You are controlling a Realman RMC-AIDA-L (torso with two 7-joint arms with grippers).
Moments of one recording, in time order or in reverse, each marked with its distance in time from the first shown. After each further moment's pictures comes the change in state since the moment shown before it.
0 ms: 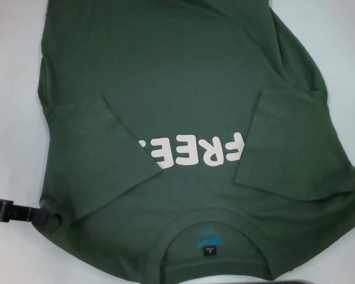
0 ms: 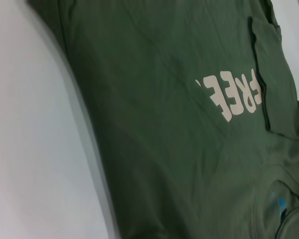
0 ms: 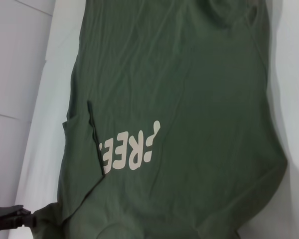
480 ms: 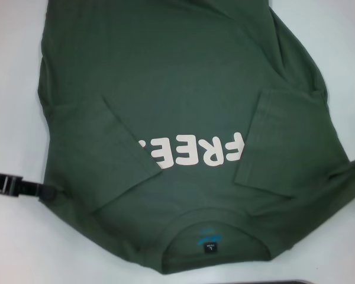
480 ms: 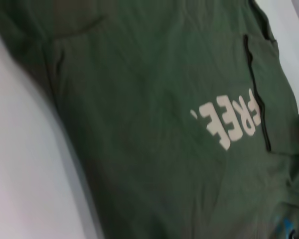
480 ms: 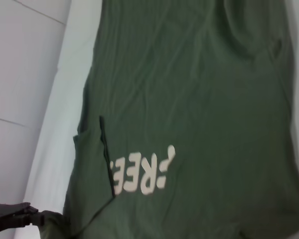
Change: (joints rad) left arm -0.065 0.002 -0.005 0.012 0.000 -0.033 -0.008; right arm 0.052 -0.001 0.000 0.002 0.030 0.013 0.013
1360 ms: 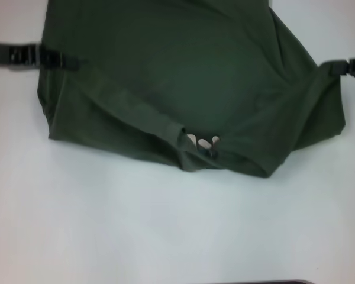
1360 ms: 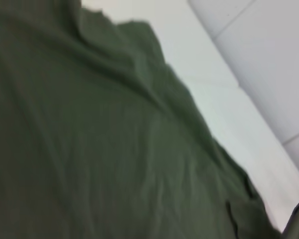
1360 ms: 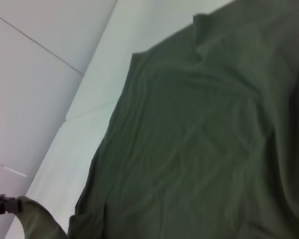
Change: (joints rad) left arm -0.213 0.007 -0.097 0.001 -0.157 -0.189 -0.088; right arm 0.266 0.011 -0.014 0.008 0.076 0.218 0.047
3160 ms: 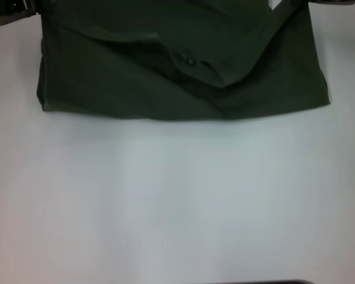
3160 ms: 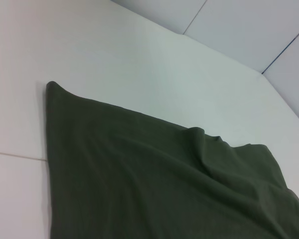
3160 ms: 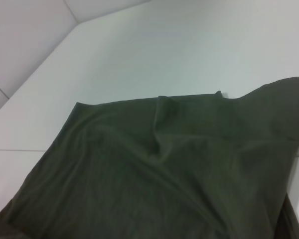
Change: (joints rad) left arm -0.066 -0.007 0.012 0.154 -0.053 -0.549 -0.023; right arm 0.225 0.053 -0.208 0.042 0.037 0.501 0.004
